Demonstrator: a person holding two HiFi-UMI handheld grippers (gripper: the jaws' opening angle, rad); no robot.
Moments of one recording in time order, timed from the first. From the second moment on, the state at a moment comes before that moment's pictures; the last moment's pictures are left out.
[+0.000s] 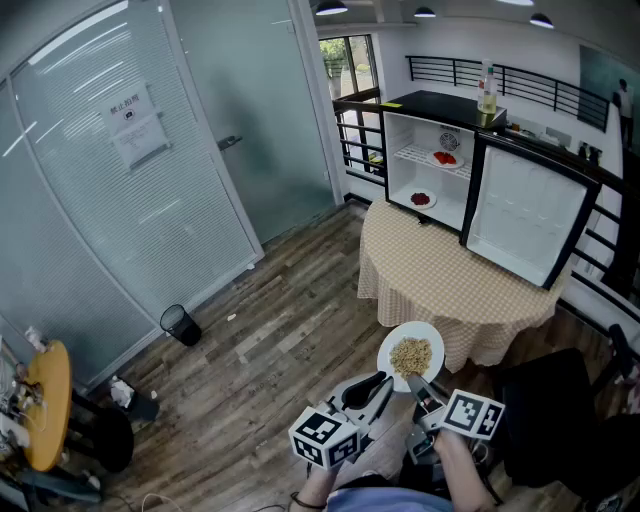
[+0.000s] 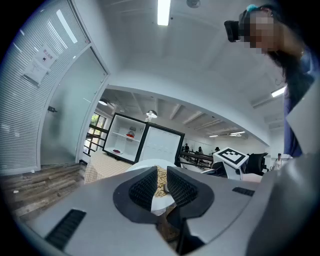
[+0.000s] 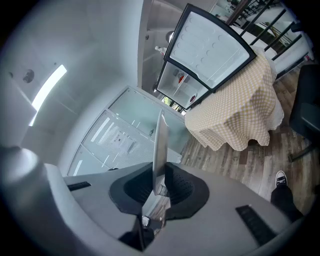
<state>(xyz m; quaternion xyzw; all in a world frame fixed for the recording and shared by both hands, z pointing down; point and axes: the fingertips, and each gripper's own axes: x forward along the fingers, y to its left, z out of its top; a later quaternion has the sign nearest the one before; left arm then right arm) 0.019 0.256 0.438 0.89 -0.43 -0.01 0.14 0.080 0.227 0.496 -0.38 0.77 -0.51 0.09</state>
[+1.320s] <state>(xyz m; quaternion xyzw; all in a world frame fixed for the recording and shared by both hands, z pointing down) 0.054 0.050 0.469 0.86 -0.47 -0.01 0.19 0.130 0.027 0.521 -0.34 0.76 -0.55 0.06</state>
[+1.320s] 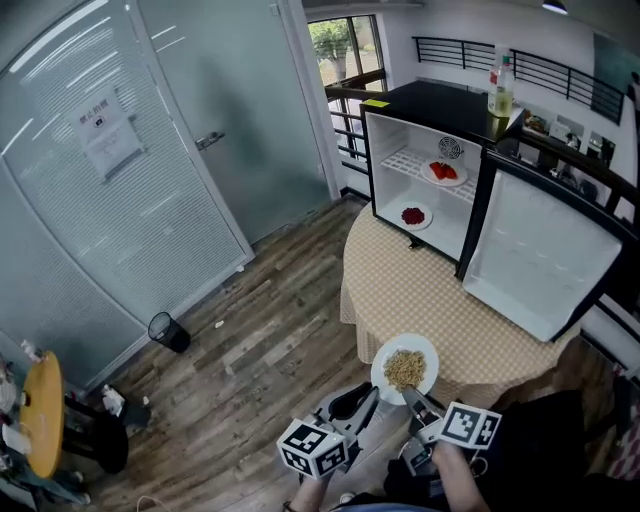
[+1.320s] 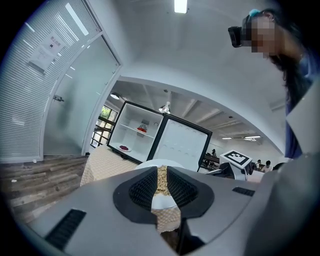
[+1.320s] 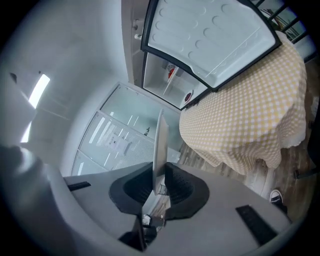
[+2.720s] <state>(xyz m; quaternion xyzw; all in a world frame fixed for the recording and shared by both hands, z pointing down) 0.032 -0.196 0.450 0.90 -0.39 0.00 0.18 0.121 -0.204 0.504 -0.40 0.73 -0.54 0.11</state>
